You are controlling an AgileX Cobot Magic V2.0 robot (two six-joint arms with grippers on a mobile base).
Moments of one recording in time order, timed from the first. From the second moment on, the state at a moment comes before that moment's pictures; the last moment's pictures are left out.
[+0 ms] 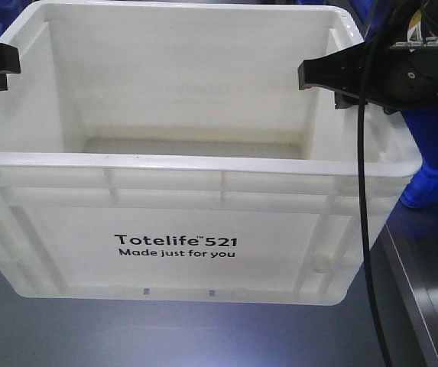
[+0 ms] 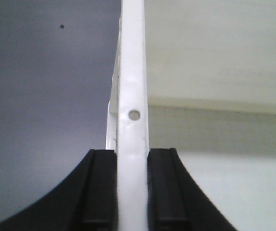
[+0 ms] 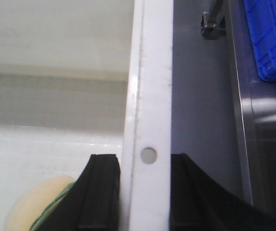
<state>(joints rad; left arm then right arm) -0.31 1.12 -1.24 0.19 0.95 -0.42 0.58 1.38 -1.44 -0.39 1.18 0.55</state>
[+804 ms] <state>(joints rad) -0.31 1.12 -1.24 0.19 0.95 -0.42 0.58 1.37 -1.44 -0.39 1.18 0.55</state>
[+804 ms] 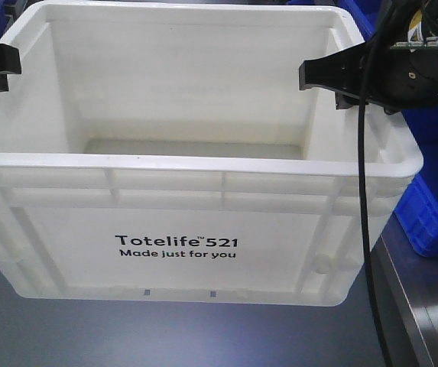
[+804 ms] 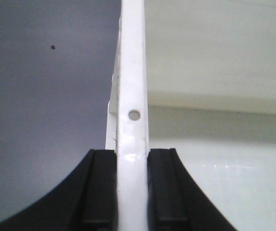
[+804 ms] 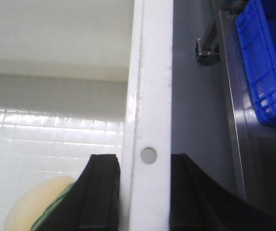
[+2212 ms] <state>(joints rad) -0.31 1.12 -1.24 0.19 0.95 -0.42 0.58 1.37 -1.44 -0.38 1.18 0.55</state>
